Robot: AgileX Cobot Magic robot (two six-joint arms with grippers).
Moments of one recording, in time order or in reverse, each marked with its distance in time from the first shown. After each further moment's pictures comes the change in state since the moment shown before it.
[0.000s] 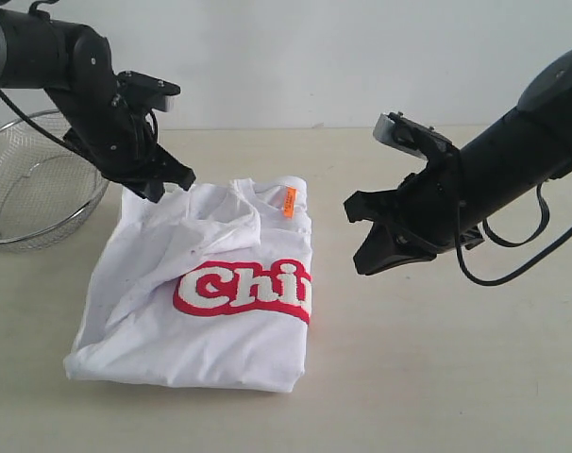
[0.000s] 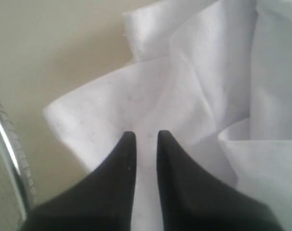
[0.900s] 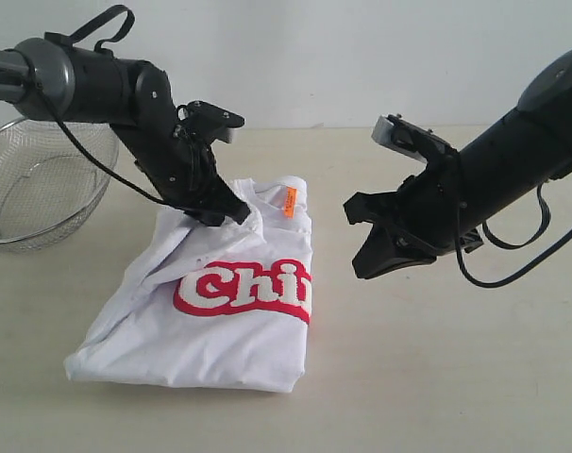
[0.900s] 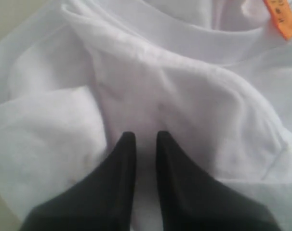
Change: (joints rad) left arm -0.115 0.072 0.002 -0.154 -0.080 0.172; right arm 0.000 0.000 0.000 -0.002 0.026 0.002
